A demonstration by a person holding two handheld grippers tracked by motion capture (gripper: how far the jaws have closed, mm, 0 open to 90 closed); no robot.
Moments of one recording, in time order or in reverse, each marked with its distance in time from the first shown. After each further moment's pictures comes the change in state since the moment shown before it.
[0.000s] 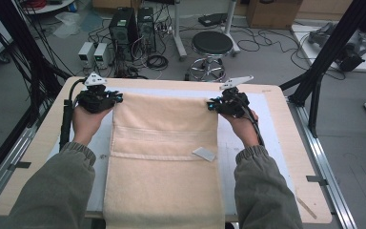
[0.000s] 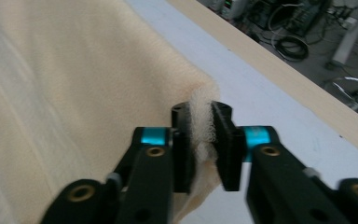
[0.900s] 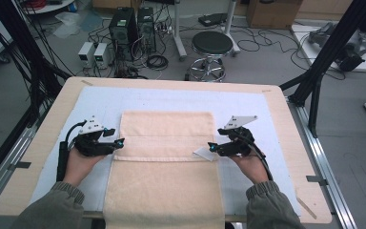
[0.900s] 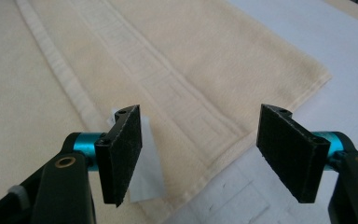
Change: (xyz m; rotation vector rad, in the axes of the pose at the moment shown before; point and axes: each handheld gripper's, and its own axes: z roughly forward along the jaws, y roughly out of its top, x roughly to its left) left arm -0.043 -0.110 -0.029 0.019 -0.180 0.027; right arm 0.059 -0.088 -0.020 0.037 0.063 -0.015
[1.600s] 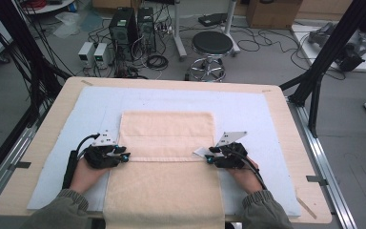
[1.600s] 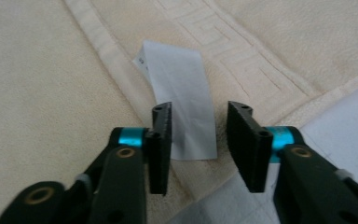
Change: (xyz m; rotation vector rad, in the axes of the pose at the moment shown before) left arm -0.019 -0.024 0.021 0.131 -0.108 0.053; right arm 0.018 -0.035 0.028 0.057 0.070 -0.048
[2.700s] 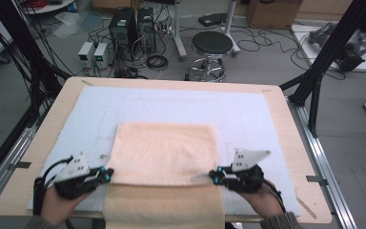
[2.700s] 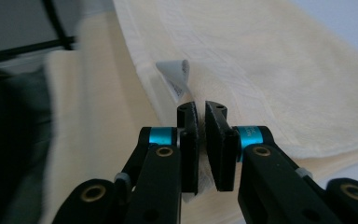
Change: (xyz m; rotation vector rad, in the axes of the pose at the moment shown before) left arm -0.082 -0.027 -0.106 -0.106 -0.045 0.099; right arm 0.078 0.001 -0.088 -0.130 0.206 -0.092
